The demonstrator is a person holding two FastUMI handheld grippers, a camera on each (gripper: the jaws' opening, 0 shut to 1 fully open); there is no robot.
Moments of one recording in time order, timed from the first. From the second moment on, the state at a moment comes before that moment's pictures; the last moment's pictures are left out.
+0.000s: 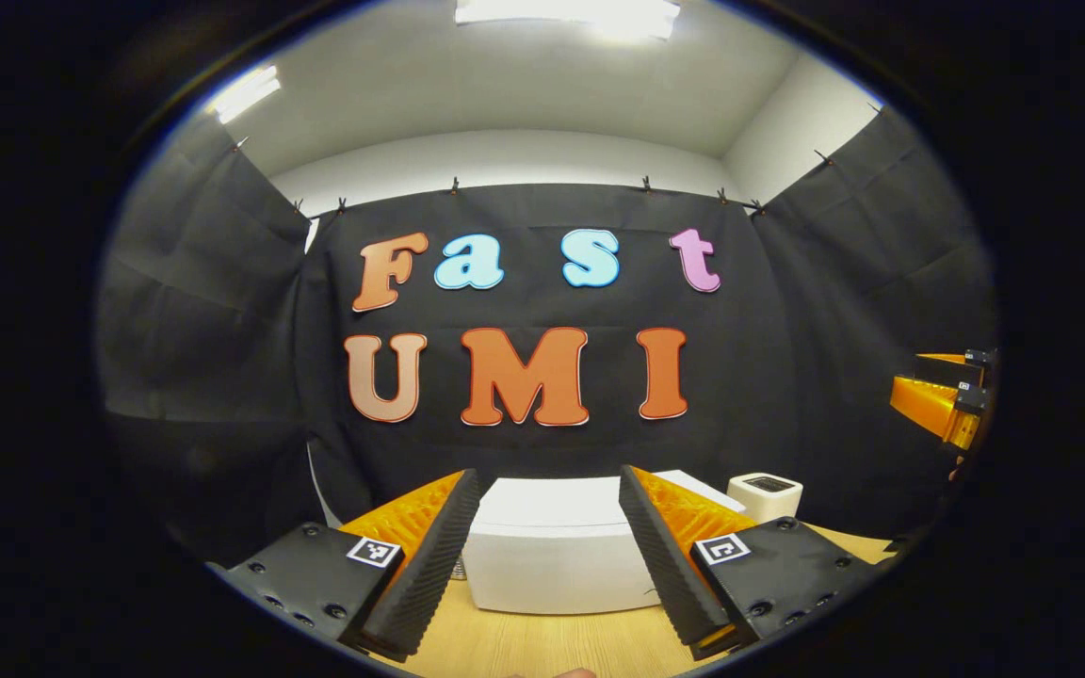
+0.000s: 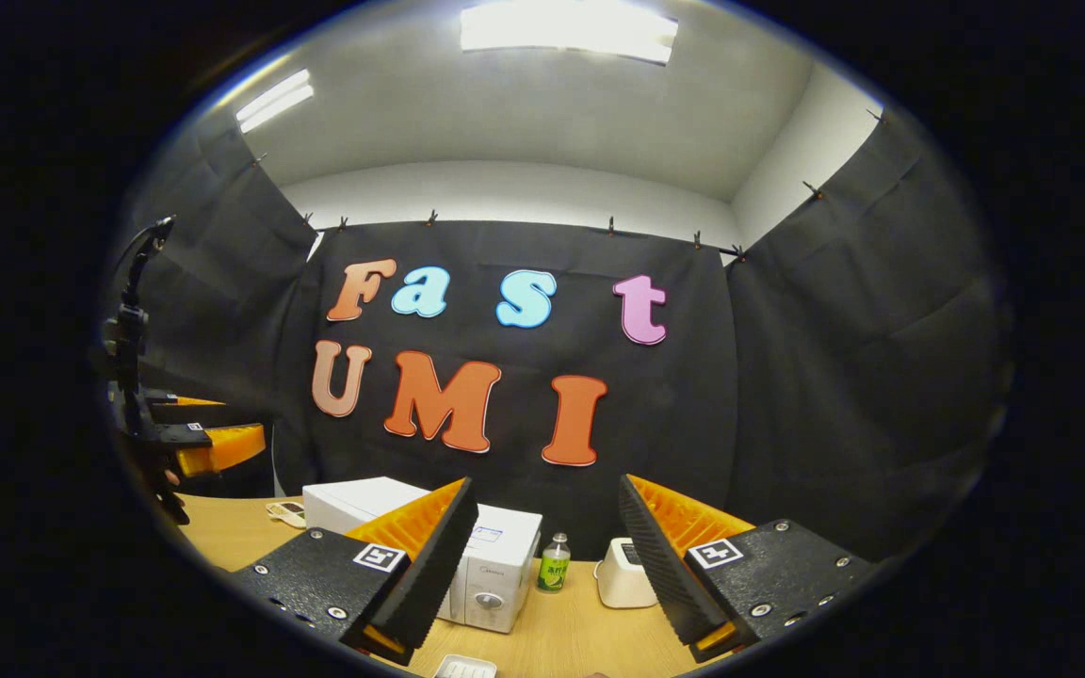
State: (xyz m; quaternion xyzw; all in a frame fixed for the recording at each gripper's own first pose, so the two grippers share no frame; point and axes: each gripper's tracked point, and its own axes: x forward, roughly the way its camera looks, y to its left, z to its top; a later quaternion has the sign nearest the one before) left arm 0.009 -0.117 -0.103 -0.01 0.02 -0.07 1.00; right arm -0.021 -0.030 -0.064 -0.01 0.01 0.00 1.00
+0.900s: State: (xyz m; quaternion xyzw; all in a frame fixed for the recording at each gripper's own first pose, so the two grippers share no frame) left arm 0.045 -0.279 -0.276 -0.01 0.10 -0.15 0.98; right arm -0.067 -0.082 -0.218 0.04 0.10 -0.04 0.99
